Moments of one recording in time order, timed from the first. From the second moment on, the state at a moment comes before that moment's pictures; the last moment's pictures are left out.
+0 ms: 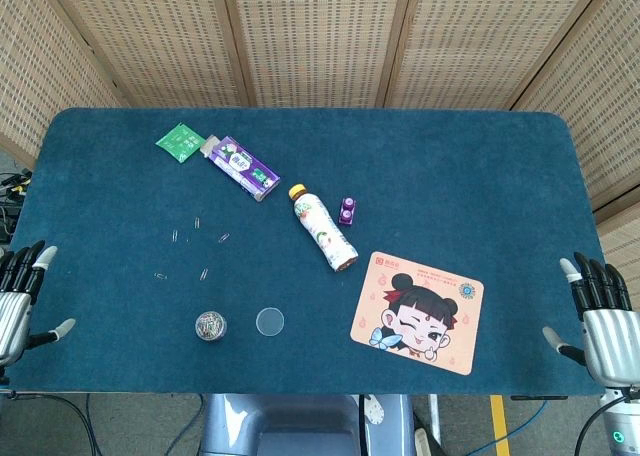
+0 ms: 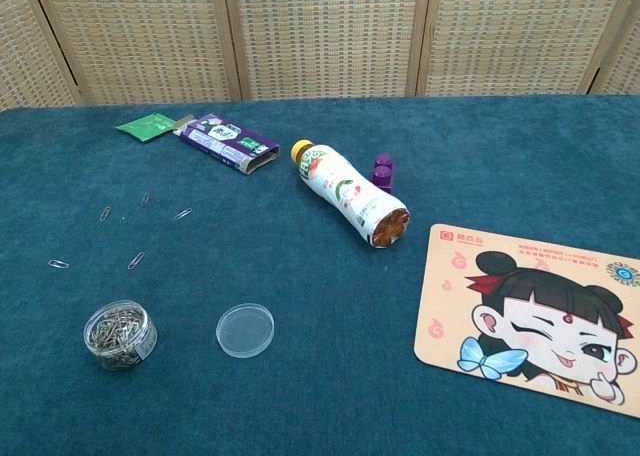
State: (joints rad) left arm -0.10 -1.14 -0.04 -1.59 1.51 1.50 0.05; right arm 0.05 -1.14 0.08 -1.58 -1.56 1.60 -0.09
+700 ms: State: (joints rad) left arm -0.22 -1.20 -0.07 -1.45 1.48 1.28 0.02; right arm 0.05 -1.13 0.09 -1.58 -1.55 1.59 -0.05
